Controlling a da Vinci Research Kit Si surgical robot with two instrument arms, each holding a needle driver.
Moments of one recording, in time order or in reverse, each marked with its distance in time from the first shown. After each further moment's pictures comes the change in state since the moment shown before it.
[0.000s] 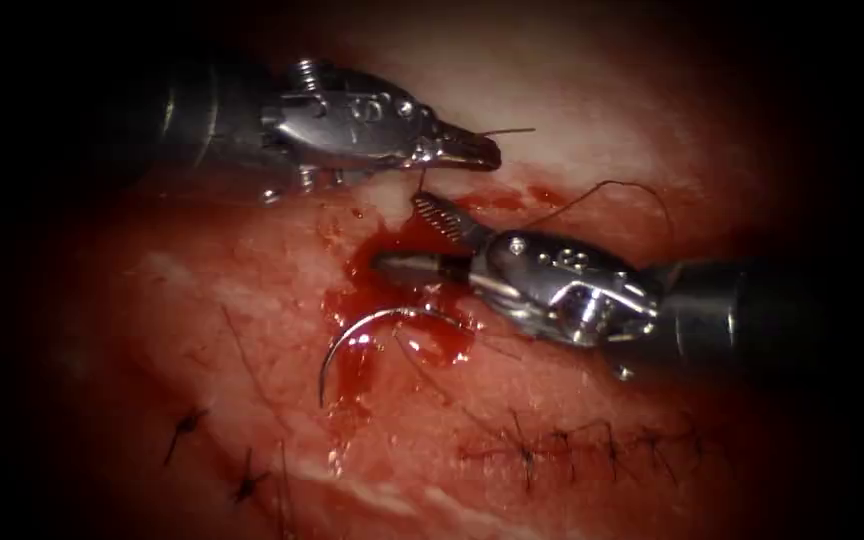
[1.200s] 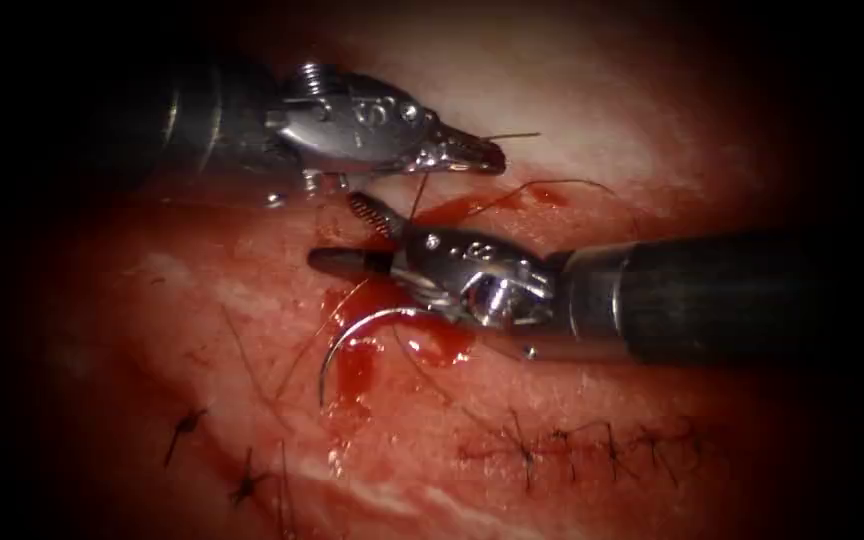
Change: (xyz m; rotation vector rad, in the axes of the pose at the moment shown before) right arm -0.004 0.000 0.006 0.014 -0.023 -0.061; left arm 0.000 0.000 0.000 -0.009 0.003 -0.003
